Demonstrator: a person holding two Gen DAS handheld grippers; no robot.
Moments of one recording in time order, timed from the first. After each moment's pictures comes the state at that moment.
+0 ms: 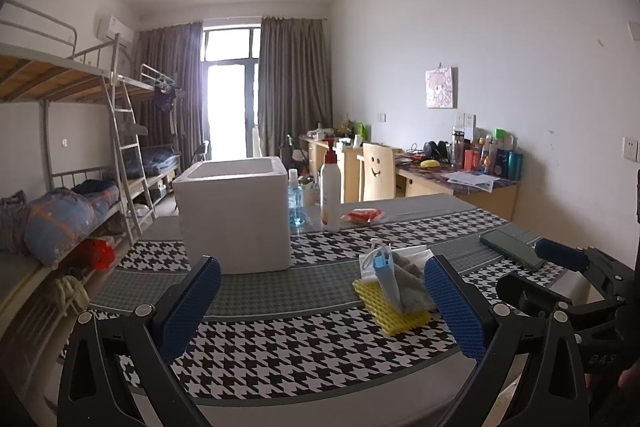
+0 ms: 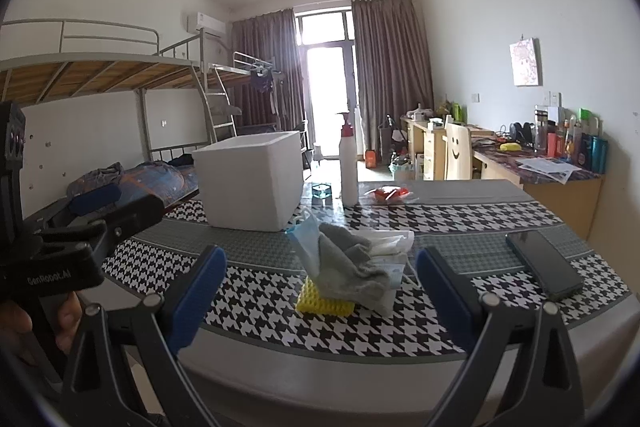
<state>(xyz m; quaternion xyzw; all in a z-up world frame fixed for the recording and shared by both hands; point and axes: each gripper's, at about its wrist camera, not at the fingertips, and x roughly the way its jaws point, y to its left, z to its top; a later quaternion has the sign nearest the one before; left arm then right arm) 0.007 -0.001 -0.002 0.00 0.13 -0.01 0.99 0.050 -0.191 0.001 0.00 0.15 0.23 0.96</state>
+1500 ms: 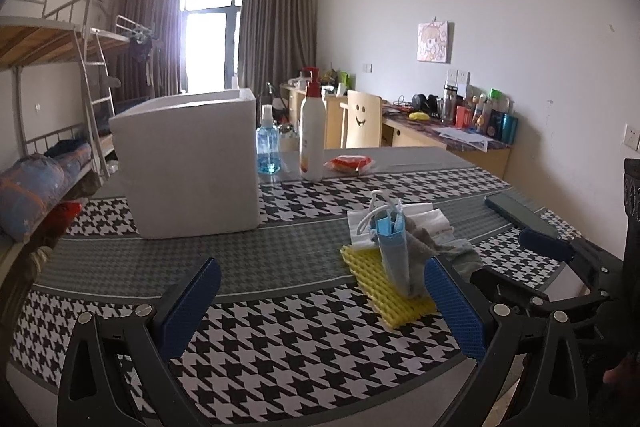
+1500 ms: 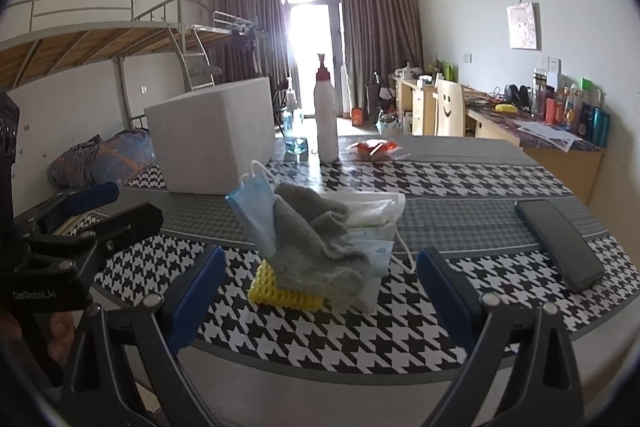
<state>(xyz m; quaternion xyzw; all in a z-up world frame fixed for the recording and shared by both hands) 0.089 -0.002 -0.042 -0.02 0.22 -0.05 0.97 0.111 -0.184 -0.028 -0.02 0.23 0.20 0.95</state>
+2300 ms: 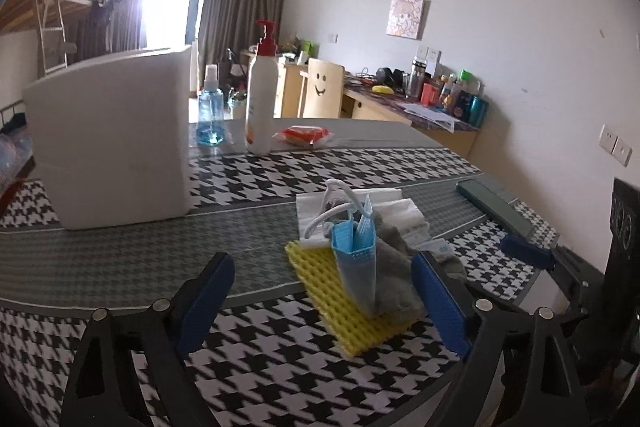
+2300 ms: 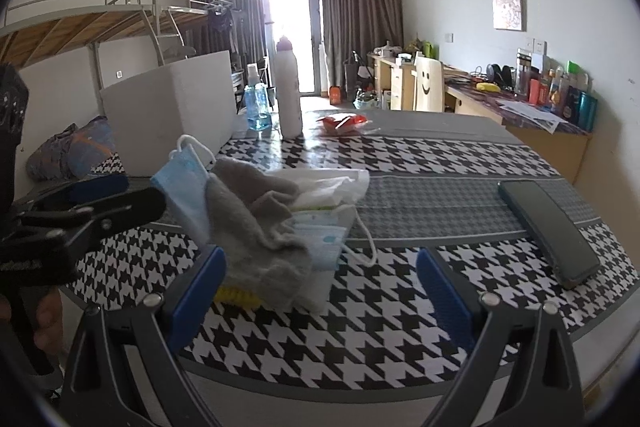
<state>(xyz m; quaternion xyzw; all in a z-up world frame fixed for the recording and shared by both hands) 0.143 -0.023 -0.061 -0.06 0.28 -0.13 0.95 0.137 -0.201 -0.044 -0.03 0.27 0.16 0.95</state>
